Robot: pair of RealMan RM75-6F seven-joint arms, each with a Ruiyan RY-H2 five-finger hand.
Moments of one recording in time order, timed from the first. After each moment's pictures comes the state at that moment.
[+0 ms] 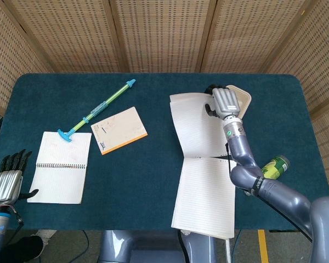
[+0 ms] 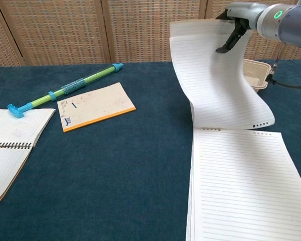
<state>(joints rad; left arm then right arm) -0.17 -1.23 -0.06 -1.56 1.29 1.29 0.19 0.98 -1.56 0.46 -1.08 -0.76 0.73 -0.28</state>
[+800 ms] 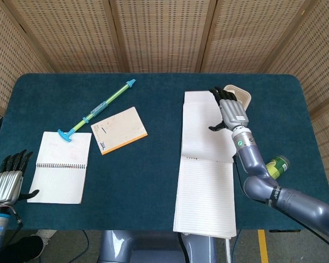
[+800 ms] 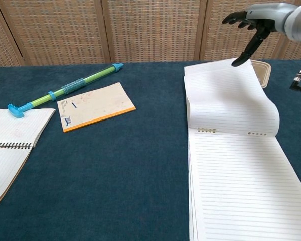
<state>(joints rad) -0.16 -1.23 -0.05 -1.56 1.31 1.31 0.18 0.87 -1.38 0.38 -1.37 -0.75 0.81 -0.23</state>
